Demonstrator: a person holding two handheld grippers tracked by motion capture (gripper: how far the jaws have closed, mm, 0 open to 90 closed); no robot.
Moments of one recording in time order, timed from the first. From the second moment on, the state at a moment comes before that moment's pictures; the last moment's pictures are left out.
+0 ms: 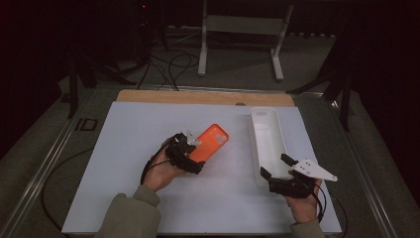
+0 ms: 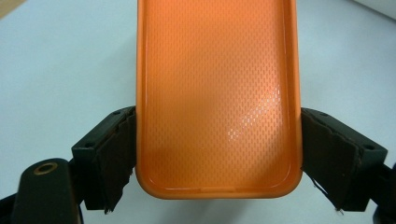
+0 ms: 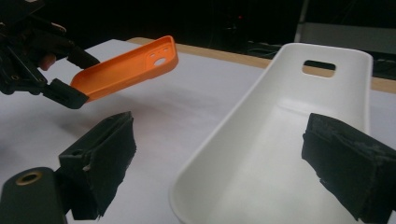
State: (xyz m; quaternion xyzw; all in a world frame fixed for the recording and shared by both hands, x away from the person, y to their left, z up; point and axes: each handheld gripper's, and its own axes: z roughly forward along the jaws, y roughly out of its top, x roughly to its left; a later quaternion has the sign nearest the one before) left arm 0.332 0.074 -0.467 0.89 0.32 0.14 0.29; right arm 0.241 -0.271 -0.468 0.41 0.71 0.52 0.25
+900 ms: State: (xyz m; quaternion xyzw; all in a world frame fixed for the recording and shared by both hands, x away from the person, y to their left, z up) left arm 0.314 0.082 -0.446 0.88 0.30 0.19 0.31; right arm 0.274 -0.247 -0.442 0.40 0.72 0.54 0.16
